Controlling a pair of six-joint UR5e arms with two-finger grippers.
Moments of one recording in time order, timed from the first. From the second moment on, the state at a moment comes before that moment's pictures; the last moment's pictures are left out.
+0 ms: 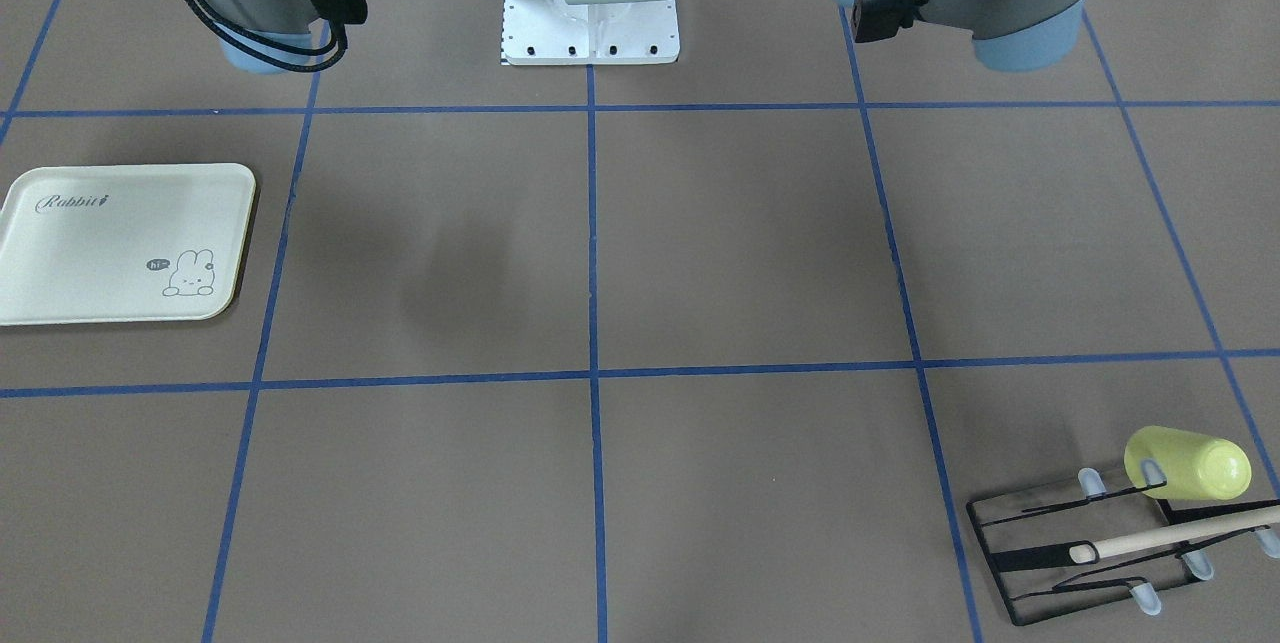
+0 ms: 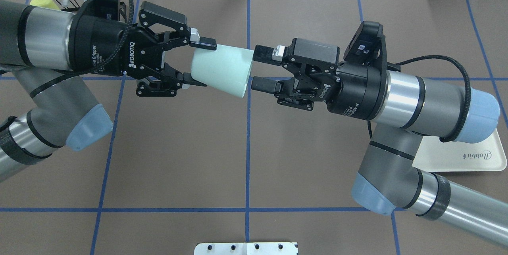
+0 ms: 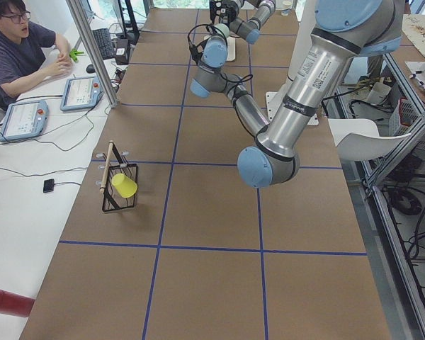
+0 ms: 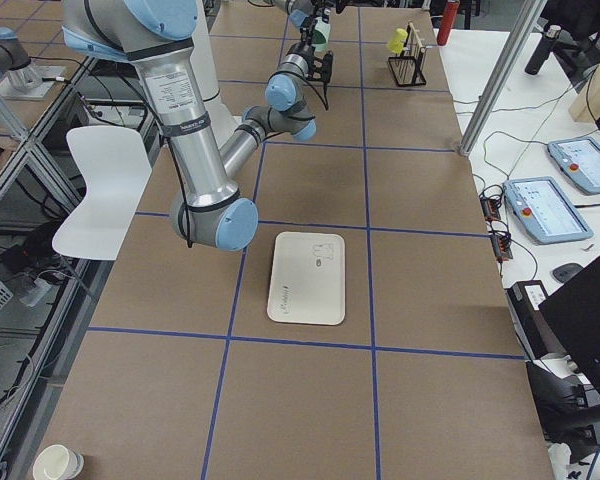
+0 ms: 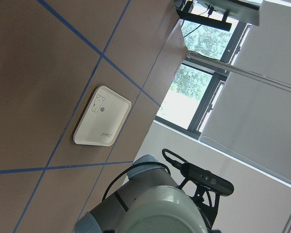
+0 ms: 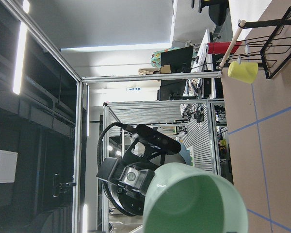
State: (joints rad) left arm -0.80 -2.10 -1.83 -2.96 -2.23 -2.43; right arm 0.55 -1.13 1.85 0.05 1.71 1.98
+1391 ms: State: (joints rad) left arm -0.78 -2.09 -1.83 -2.96 -2.24 -2.42; right arm 0.55 -1.07 1.86 -0.03 1.66 1.97
